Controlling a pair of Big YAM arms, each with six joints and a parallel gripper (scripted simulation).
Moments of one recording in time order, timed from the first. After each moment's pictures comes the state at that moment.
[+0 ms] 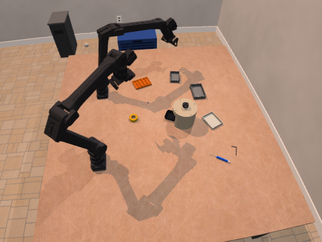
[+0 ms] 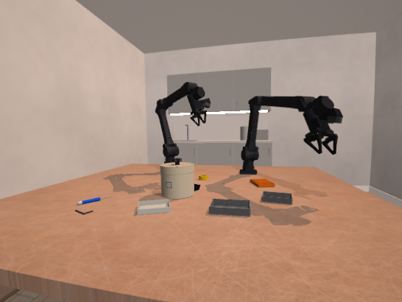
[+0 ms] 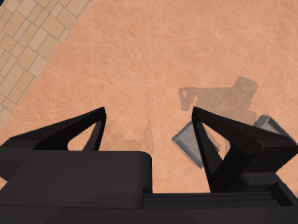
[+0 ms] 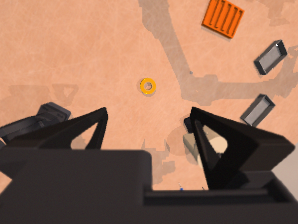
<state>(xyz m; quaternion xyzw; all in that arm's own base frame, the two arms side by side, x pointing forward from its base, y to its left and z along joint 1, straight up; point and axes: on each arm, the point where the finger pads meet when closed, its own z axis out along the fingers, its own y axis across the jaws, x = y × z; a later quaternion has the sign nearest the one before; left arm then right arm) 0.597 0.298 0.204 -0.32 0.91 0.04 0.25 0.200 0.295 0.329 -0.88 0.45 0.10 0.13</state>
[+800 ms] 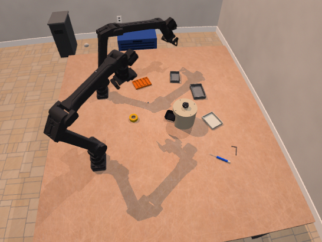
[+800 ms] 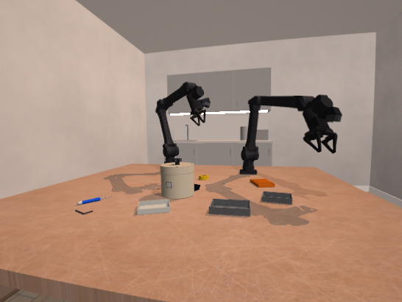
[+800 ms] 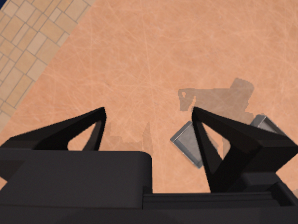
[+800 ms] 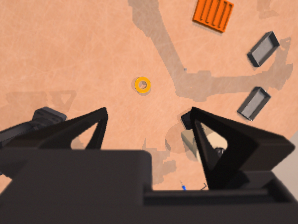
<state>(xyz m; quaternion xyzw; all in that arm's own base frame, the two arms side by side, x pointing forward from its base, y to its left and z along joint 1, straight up) 0.598 0.295 0.210 -0.32 0.91 0.04 0.26 0.212 0.295 0.330 -0.87 0.47 0.09 0.14</state>
